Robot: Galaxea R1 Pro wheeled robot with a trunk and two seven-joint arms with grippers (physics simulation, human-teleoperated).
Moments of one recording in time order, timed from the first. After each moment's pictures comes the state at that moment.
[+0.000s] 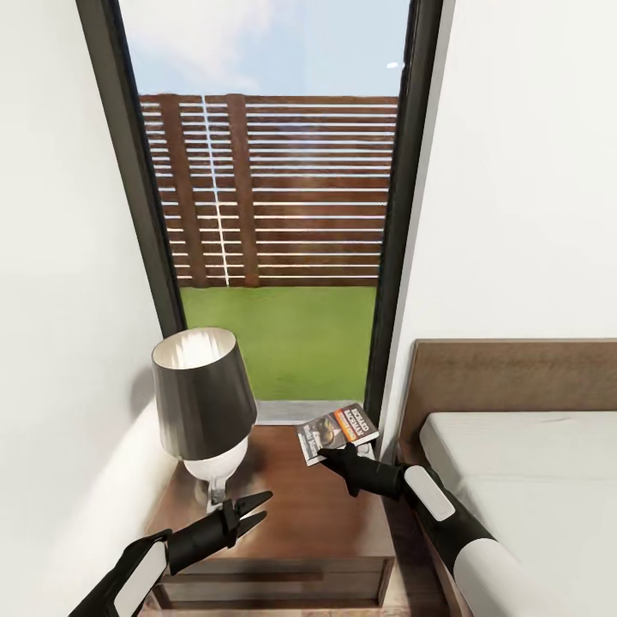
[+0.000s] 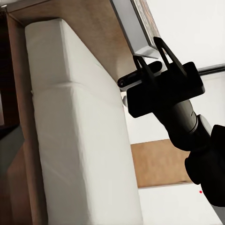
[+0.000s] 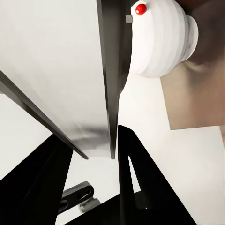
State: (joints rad) left arm -0.39 0.12 -0.15 -0.69 0.81 0.63 -0.95; right arm -0.63 0.01 0.17 -0.62 -1.20 0.80 0.28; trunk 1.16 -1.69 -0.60
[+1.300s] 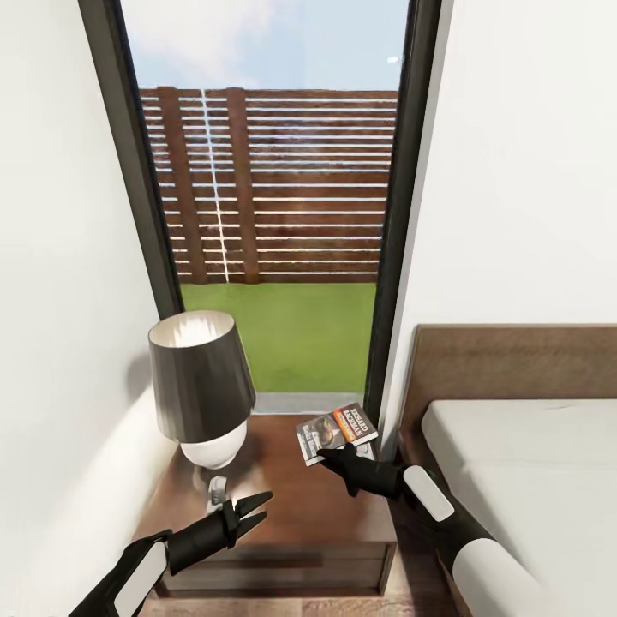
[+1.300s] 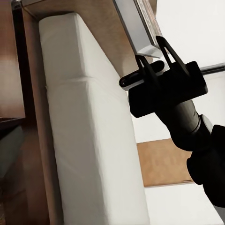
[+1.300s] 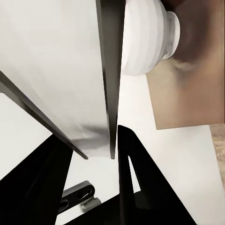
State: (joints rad) left arm -0.39 0.12 -0.15 -0.69 0.81 0.63 -0.95; right arm -0.63 0.01 0.17 -0.62 -1.20 0.80 0.28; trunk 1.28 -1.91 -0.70
